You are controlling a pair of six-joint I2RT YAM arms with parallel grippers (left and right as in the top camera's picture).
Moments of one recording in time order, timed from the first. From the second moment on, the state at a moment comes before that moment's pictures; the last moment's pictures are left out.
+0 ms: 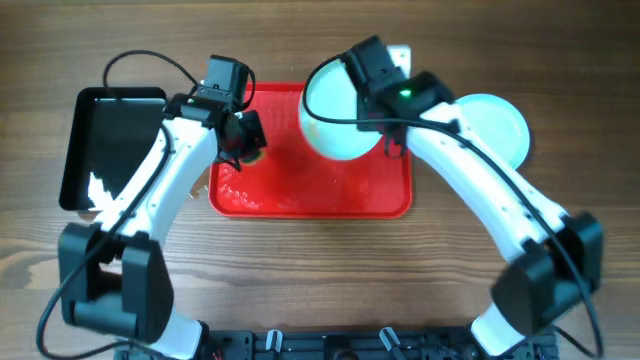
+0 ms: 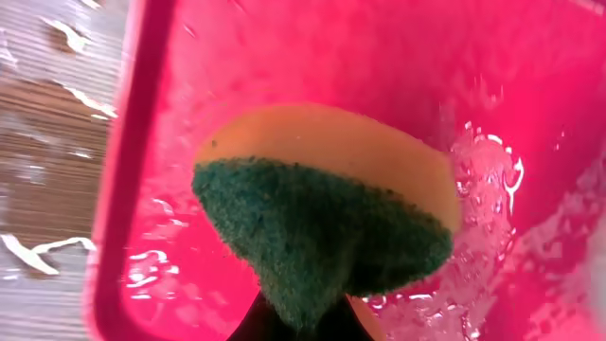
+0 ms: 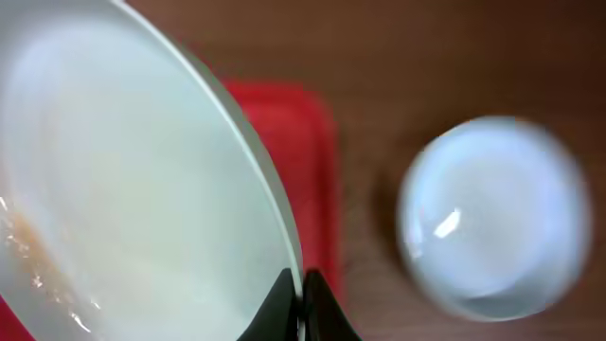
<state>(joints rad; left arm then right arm) -0.24 1.72 1.28 -0.83 0.02 -0.51 0.53 1.77 1.59 -0.96 0.43 0.42</state>
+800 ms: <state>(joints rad) -0.24 1.78 1.28 -0.83 0.10 -0.52 0.74 1.64 1.60 -0.89 1.15 0.00</state>
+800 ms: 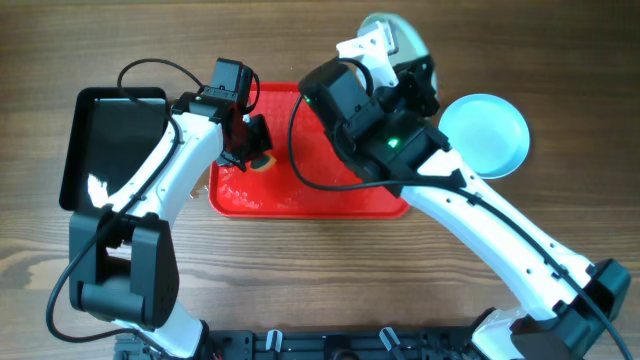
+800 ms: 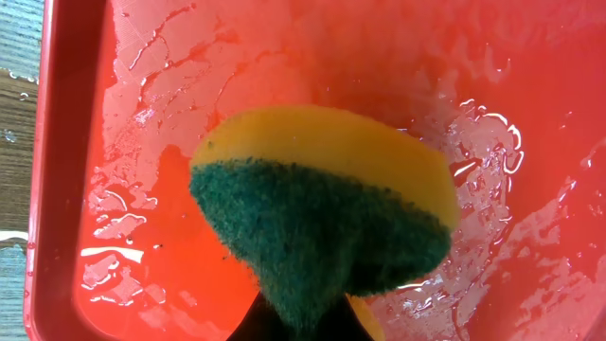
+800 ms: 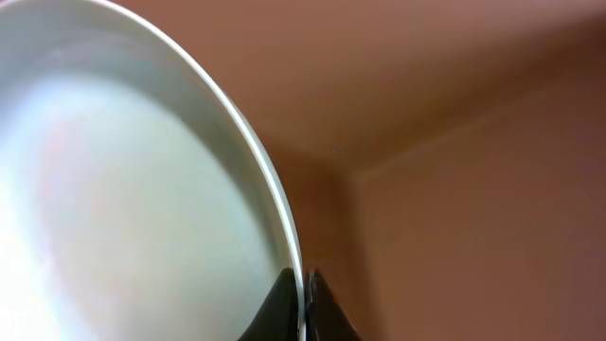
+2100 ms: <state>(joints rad) -0.24 1.76 1.29 -0.75 0.10 -0.49 -0.09 1.64 1.22 -0.76 -0.38 0.31</state>
